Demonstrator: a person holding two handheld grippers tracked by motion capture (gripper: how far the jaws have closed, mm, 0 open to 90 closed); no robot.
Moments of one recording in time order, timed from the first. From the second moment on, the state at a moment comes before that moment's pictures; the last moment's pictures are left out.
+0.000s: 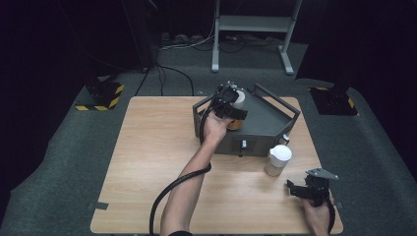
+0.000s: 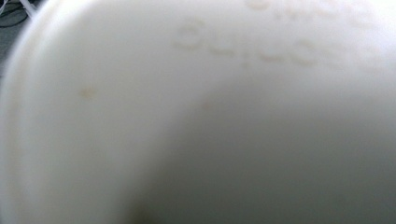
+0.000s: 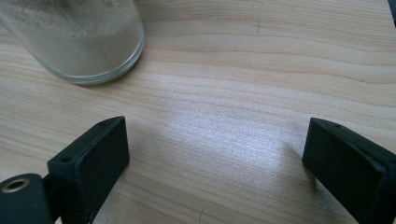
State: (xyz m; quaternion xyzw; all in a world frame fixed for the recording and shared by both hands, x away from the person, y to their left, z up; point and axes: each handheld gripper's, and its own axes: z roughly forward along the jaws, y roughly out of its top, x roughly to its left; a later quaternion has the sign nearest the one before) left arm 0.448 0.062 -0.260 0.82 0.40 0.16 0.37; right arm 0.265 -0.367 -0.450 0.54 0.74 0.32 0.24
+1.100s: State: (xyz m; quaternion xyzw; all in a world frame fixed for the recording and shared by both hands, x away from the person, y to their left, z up) left arm 0.456 0.061 -0.268 0.83 0.40 0.16 0.36; right arm 0.264 -0.367 -0.450 0.54 0.74 0.32 0.24
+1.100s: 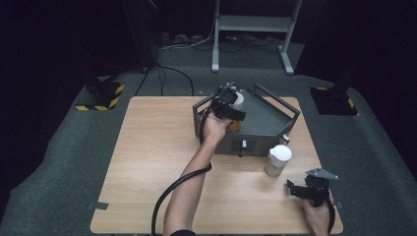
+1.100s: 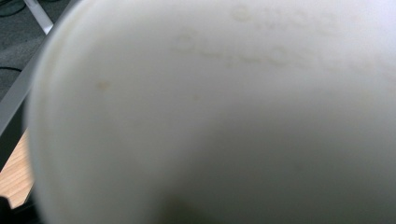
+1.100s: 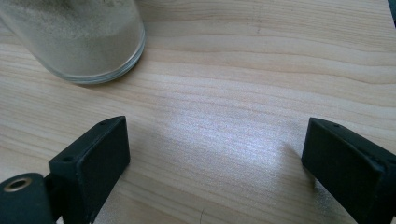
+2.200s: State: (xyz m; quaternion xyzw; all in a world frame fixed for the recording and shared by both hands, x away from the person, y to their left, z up) left arm 0.373 0.132 -0.293 0.80 0.40 0.19 0.41; right arm 0.264 -0.367 -0.450 0.54 0.74 0.32 0.24
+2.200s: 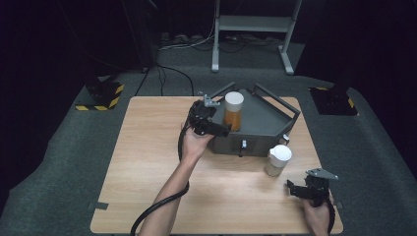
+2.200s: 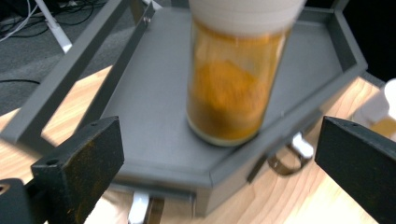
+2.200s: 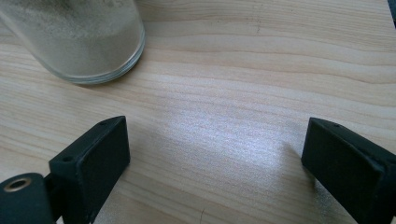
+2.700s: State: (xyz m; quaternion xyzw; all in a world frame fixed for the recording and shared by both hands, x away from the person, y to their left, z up) left arm 0.332 0.146 -0.331 0.80 0.39 0.18 0.42; right arm 0.264 -0.366 -0.450 0.54 0.74 0.32 0.24
